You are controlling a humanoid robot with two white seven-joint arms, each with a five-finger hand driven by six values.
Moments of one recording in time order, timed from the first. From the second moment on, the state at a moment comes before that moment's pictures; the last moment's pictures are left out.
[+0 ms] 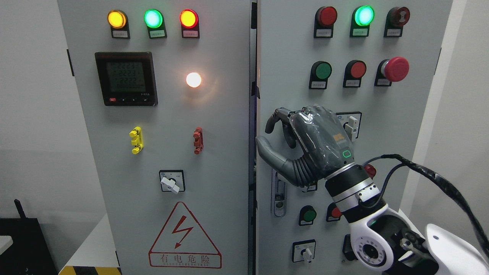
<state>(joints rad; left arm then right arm) 0.00 -0.06 0.00 0.00 -0.08 -0.05 0.02 -1.13 -0.61 0.95 -1.89 0.29 0.41 -0.35</state>
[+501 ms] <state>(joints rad) 0.00 -0.06 0.00 0.00 -0.08 -0.05 0.02 -1.09 -0.60 0.88 -1.90 0.38 0.36 -0.39</state>
